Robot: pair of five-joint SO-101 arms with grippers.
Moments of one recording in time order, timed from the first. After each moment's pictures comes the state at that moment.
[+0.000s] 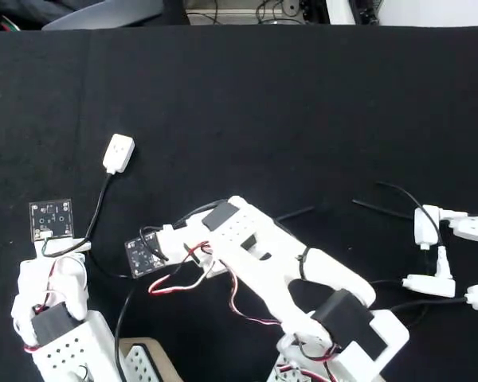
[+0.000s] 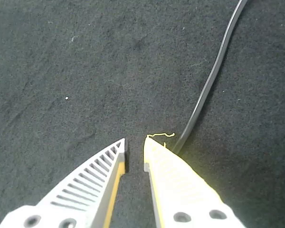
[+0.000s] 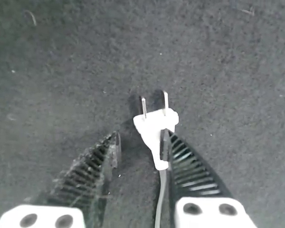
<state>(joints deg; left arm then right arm) -35.9 -104.1 96.1 64.3 -24.0 -42.4 -4.2 44.1 53.2 65.2</state>
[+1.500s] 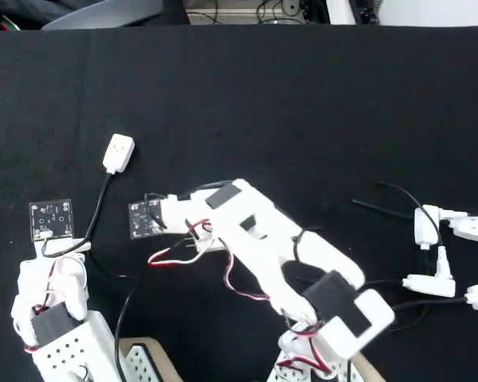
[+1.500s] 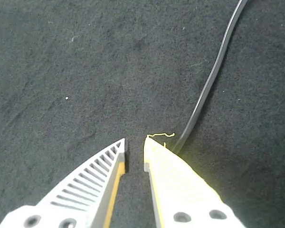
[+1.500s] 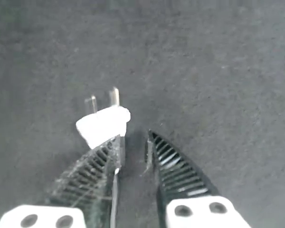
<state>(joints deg) -35.9 -104.2 96.1 64.3 -24.0 -37.9 3.6 36.2 47.3 59.2</state>
